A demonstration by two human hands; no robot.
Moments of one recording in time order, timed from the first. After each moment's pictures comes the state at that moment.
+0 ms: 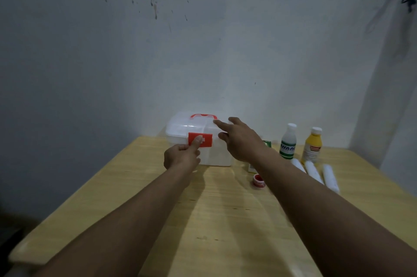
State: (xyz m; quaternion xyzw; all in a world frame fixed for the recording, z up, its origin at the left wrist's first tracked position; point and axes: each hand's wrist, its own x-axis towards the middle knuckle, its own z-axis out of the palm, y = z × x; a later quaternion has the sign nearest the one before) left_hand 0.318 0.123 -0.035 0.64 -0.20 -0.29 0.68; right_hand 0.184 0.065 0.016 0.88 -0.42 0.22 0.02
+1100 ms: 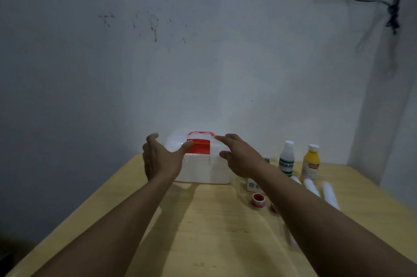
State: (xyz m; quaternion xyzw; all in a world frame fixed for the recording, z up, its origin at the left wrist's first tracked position) left_hand 0.360 0.124 -0.005 0.75 -0.34 -0.01 0.57; right_hand 0.177 0.054 0.024 0.88 -0.40 0.23 -0.11
